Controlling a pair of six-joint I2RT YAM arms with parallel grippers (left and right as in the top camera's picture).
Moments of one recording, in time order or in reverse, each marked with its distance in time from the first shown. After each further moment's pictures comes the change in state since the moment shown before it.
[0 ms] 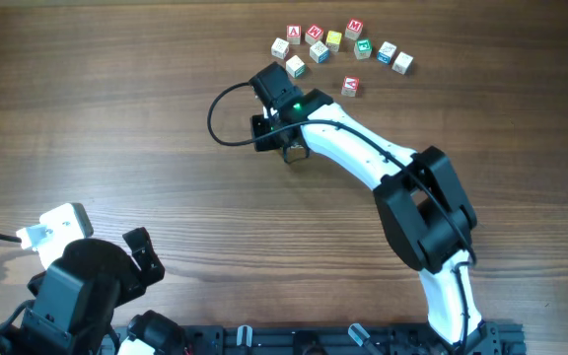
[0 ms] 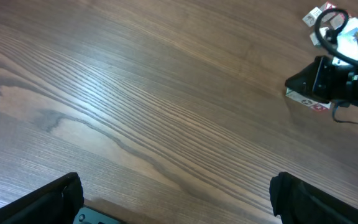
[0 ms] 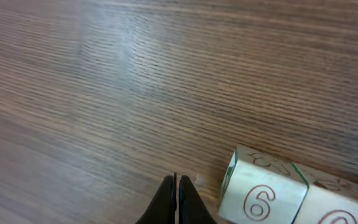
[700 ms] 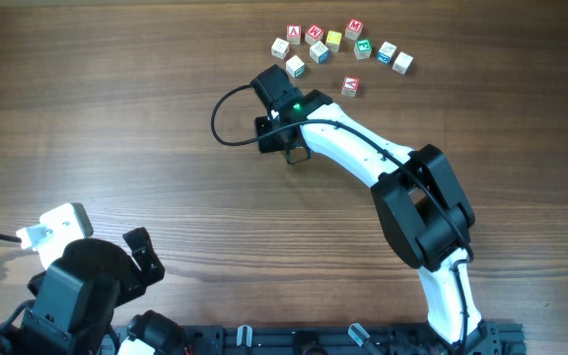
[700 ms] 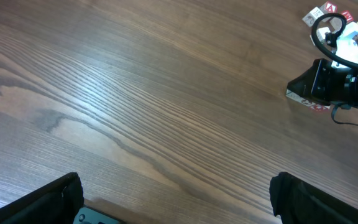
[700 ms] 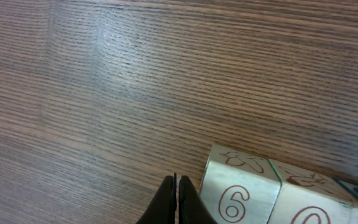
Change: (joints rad) left arm 0.000 0.000 0.000 0.000 0.000 0.000; right arm -0.005 0.008 0.000 -0.021 0.046 0.004
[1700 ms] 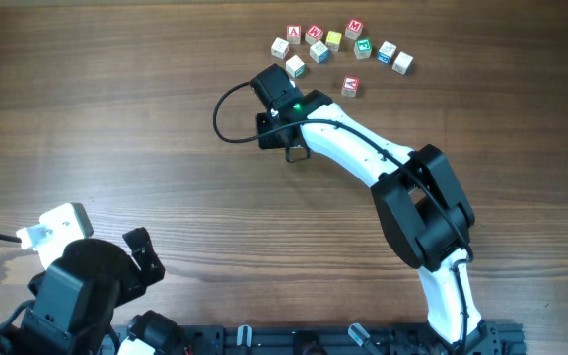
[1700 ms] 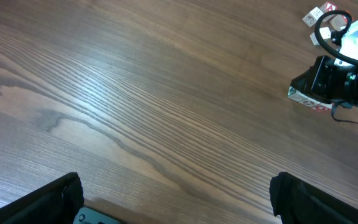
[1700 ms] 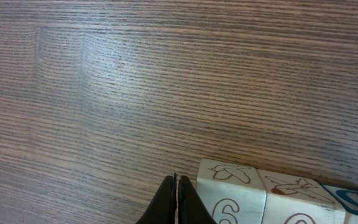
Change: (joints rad) left arm 0.000 0.000 0.000 0.000 0.000 0.000; right arm 0.000 0.000 0.000 0.019 0.056 0.049
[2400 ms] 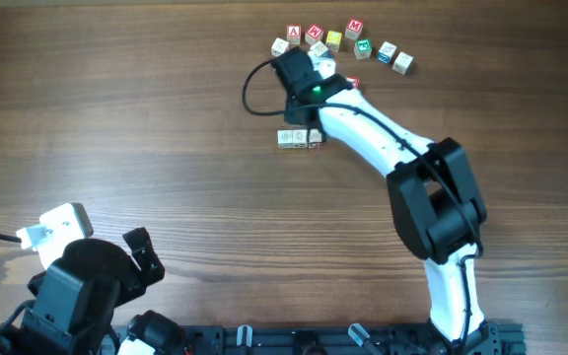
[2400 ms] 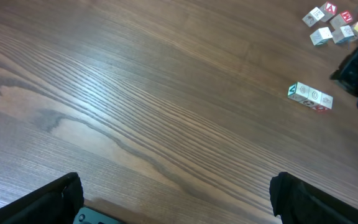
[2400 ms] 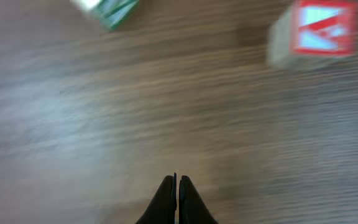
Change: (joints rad) left arm 0.000 0.000 0.000 0.000 0.000 0.000; right arm -0.100 -0.003 0.036 -0.047 0.274 0.162
